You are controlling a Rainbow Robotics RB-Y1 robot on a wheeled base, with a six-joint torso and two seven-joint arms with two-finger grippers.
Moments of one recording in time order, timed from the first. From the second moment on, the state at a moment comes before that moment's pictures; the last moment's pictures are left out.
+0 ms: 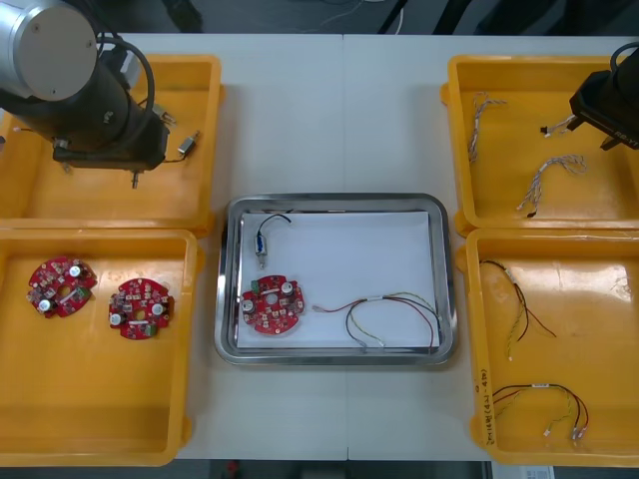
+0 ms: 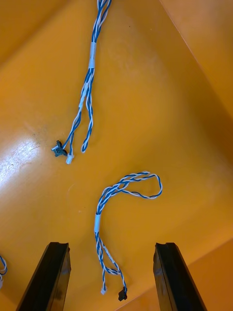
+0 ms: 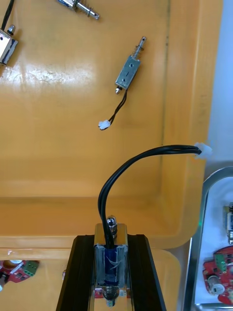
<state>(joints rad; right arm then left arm) -1.02 -0.54 -0.32 -0.96 -0.21 1.57 1.10 -0.77 0.62 -0.12 -1.79 0.58 1.91 -1.08</state>
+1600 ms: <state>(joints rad) -1.16 -0.54 -0.32 -0.47 -0.27 1.27 1.07 -0.77 0.56 -0.12 -1.82 0.55 1.91 -1.03</state>
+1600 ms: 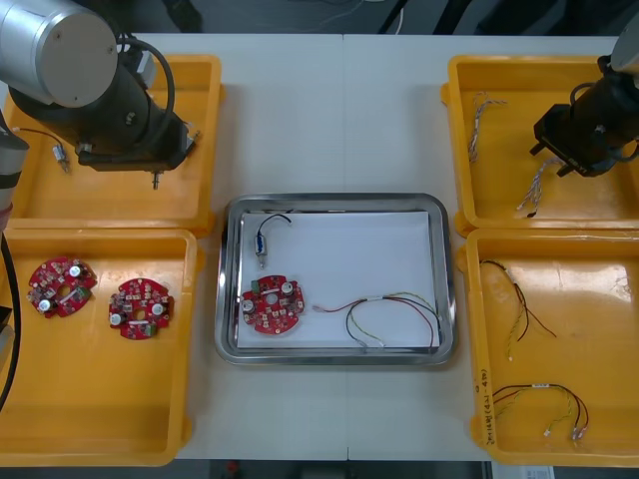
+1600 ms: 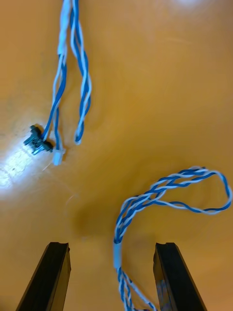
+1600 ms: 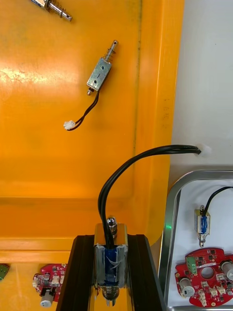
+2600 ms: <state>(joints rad) -1.12 -0.52 -0.32 -0.47 -0.30 1.24 1.02 -0.77 0.56 -0.12 -1.82 0.56 1.91 -1.03</state>
